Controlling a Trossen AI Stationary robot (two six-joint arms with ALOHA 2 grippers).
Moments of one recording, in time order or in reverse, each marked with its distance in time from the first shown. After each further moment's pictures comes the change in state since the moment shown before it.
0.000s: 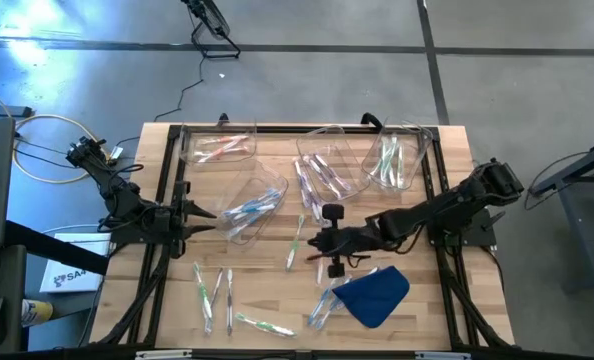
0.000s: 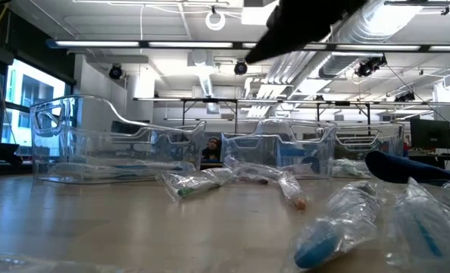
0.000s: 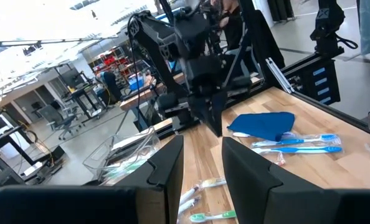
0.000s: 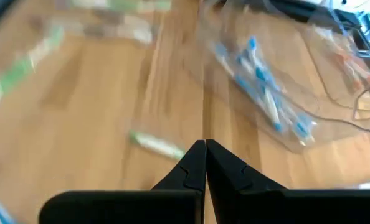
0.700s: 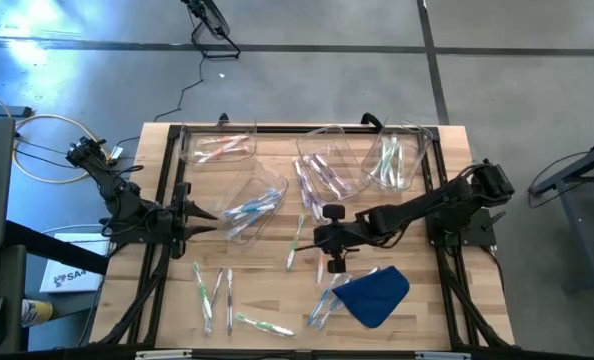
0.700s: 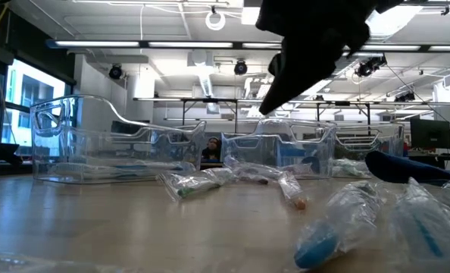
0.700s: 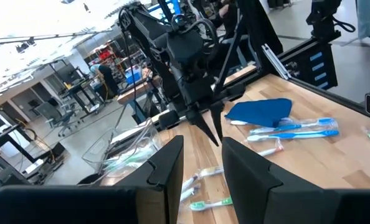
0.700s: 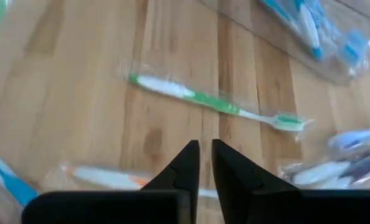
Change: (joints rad) left arm 0.000 0.000 0.001 -0.058 0.000 -0.001; right arm -0.075 0.073 -0.001 -0.133 -0.157 0.122
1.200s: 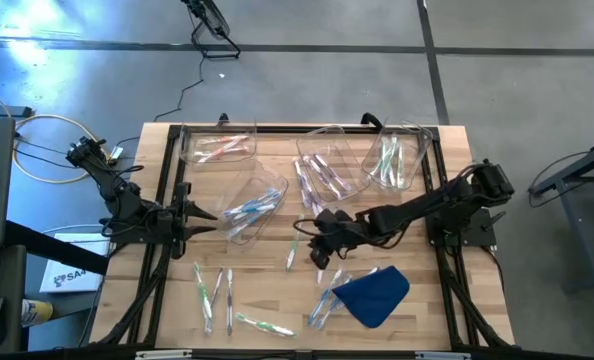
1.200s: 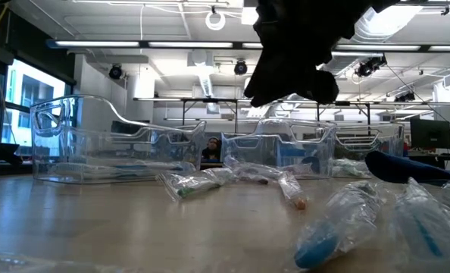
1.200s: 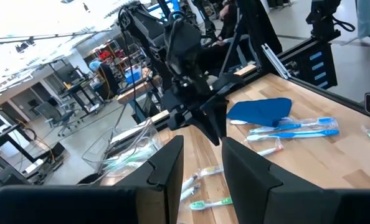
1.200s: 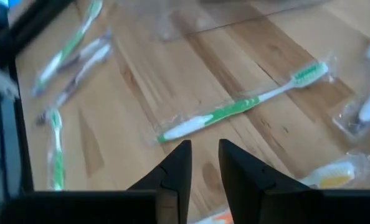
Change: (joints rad) left arm 0.000 0.000 0.000 -0.001 0.000 0.000; right arm 0.004 -0.001 0.001 0.078 0.012 0.737
